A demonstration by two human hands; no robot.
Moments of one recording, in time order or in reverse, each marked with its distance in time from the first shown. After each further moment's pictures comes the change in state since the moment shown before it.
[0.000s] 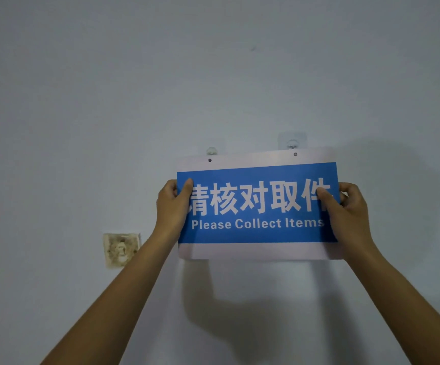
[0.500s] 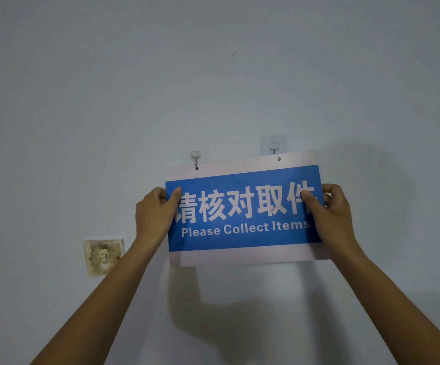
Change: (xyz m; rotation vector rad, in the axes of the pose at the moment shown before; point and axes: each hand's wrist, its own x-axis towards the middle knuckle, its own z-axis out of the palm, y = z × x) left_hand -0.003 0.001 -0.004 0.399 0.040 0.093; right_hand -0.004 -0.003 -0.009 -0.073 -0.006 -0.027
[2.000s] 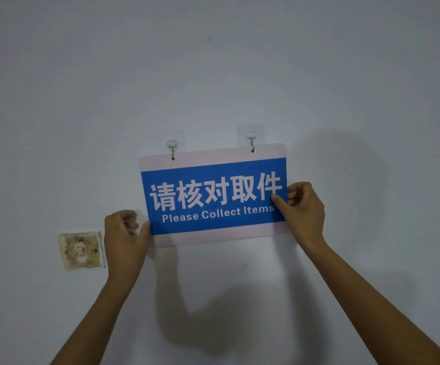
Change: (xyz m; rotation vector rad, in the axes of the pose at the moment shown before) left_hand -0.052 -0.057 0.003 -0.047 0.159 0.084; right_hand 0.009 0.042 0.000 -0.359 0.085 -0.150
